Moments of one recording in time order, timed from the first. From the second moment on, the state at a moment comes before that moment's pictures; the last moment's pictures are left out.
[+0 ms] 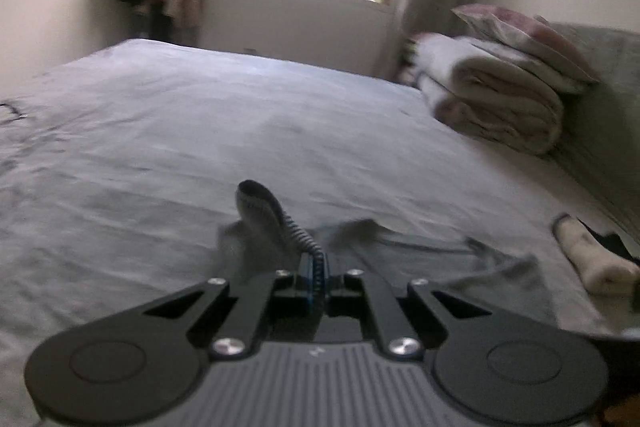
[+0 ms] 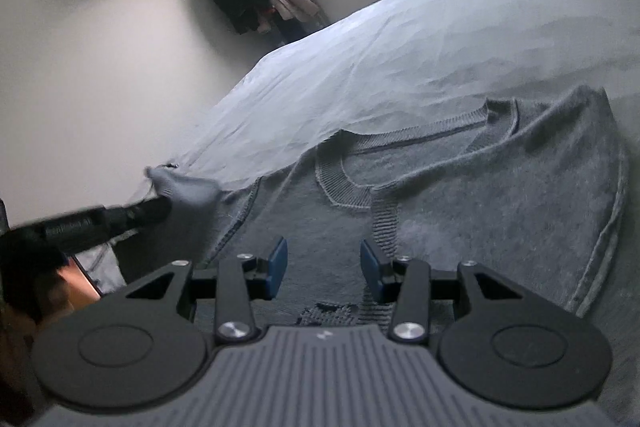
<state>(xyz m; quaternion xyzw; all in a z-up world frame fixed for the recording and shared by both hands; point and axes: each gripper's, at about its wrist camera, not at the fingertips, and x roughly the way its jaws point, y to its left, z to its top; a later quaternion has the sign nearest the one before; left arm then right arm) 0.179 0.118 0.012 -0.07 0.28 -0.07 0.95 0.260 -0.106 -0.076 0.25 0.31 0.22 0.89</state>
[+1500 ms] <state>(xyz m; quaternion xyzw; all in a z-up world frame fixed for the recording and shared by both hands) 0.137 0.063 -0.024 0.02 0.31 -0.21 0.93 0.279 -0.073 -0.047 0.19 0.30 0.11 0.93</state>
